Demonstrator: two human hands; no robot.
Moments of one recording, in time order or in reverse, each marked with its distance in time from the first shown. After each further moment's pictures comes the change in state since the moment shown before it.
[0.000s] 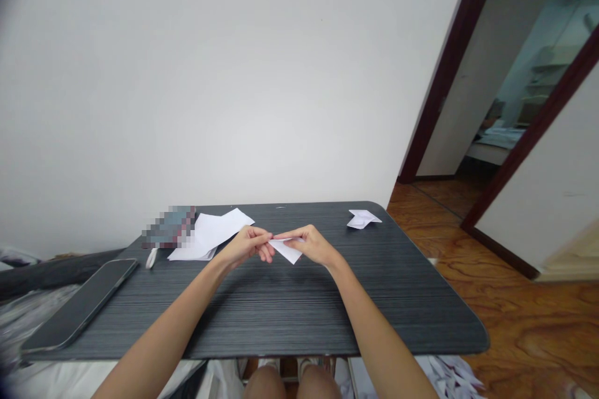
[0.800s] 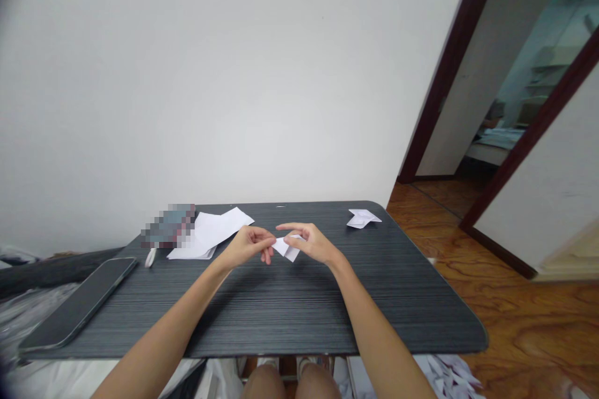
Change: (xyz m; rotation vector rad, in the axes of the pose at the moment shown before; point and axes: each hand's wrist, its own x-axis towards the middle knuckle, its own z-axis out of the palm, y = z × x) left_hand -0.004 0.002 0.007 0.323 0.020 0.160; right_hand -0.002 -0.002 -0.002 -0.021 0.016 -0.023
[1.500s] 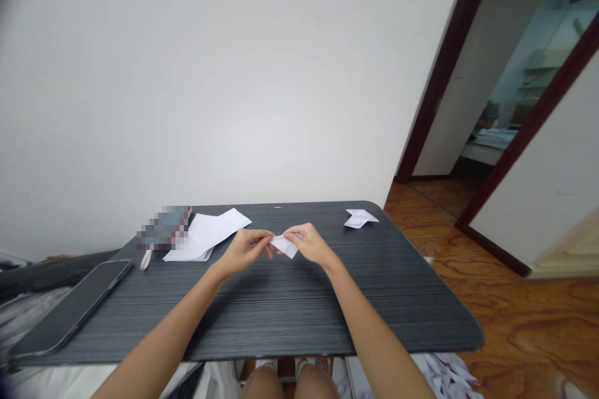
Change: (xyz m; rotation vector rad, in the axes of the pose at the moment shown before) left_hand -0.001 -0.002 0.003 0.364 0.074 0.253; right_hand 0.006 0.008 0.003 0.007 0.085 0.071
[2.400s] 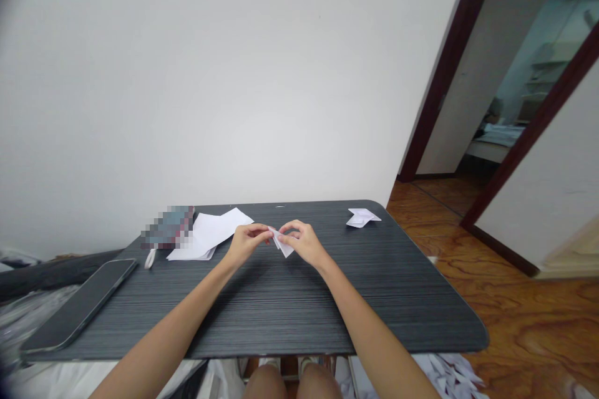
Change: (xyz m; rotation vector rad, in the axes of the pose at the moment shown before) left_hand 0.009 -0.022 0.004 -0.309 0.308 -0.159; right_hand 0.008 0.018 0.016 0.198 0.161 -0.016
